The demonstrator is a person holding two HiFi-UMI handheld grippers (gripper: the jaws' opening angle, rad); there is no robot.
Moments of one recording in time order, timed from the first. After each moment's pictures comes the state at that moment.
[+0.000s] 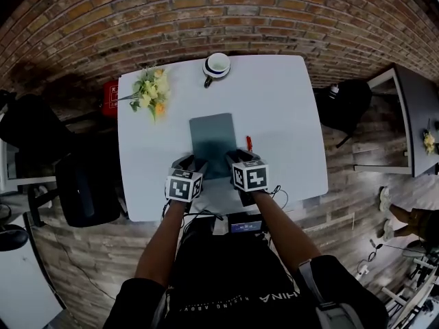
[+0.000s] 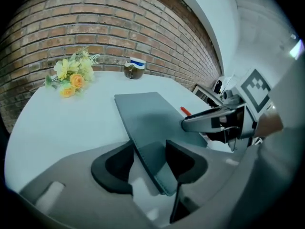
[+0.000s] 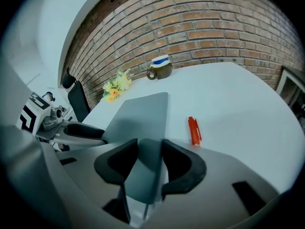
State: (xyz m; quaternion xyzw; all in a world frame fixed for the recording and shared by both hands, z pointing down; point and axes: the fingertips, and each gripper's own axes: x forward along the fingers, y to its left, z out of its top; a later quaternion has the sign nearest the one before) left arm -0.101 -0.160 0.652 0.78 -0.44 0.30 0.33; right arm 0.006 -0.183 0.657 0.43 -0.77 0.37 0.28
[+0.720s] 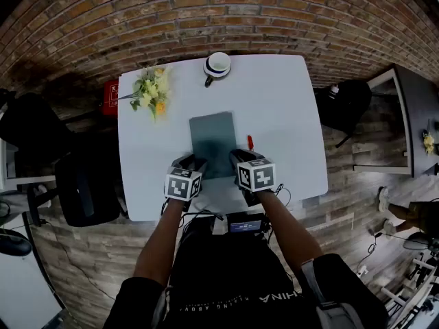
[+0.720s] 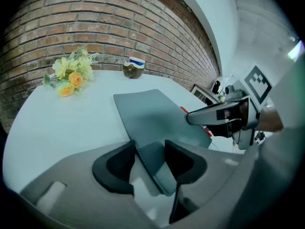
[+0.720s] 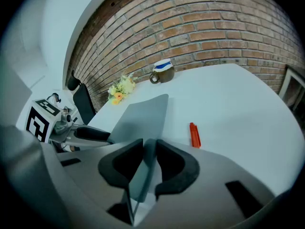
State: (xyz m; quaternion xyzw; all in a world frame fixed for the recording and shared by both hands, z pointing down) left arm -0.101 -0.159 0.653 0.79 -0.42 0.30 0.34; right arm 0.009 -0.183 0.640 0.41 -0.79 0.37 0.27
